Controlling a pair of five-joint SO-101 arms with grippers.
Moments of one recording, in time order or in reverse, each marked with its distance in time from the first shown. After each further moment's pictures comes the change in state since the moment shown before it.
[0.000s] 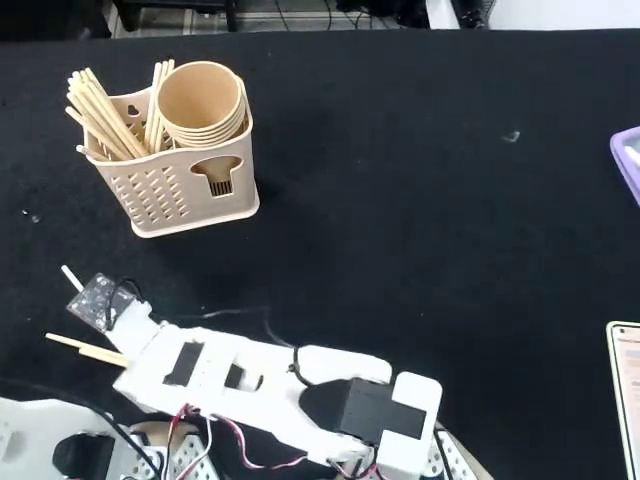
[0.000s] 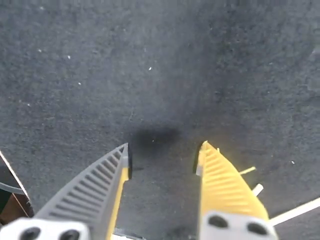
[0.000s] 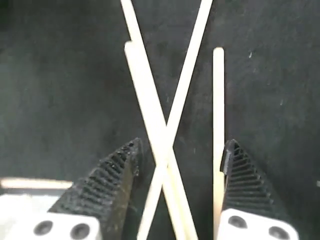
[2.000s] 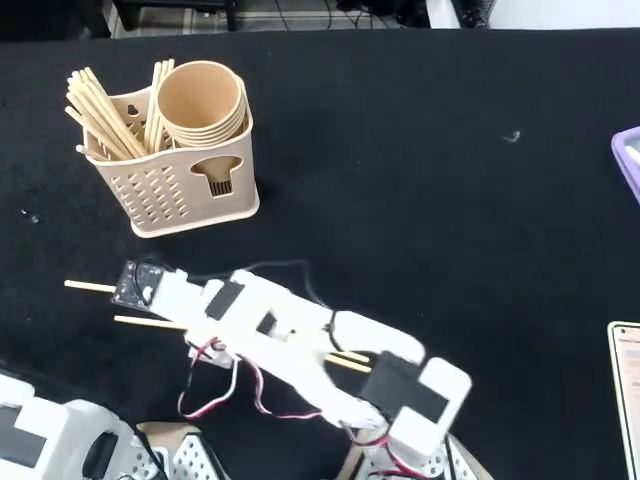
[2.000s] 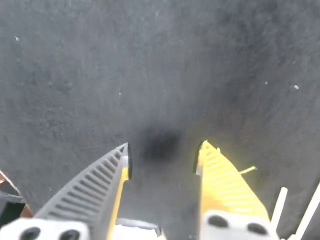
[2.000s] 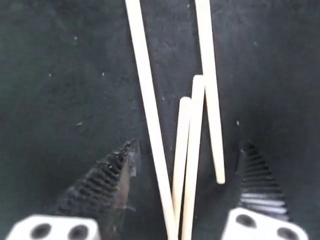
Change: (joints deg) left arm 7.2 -22.3 26.7 -8.6 -7.0; right arm 14.8 -3.1 0.3 20.1 33.7
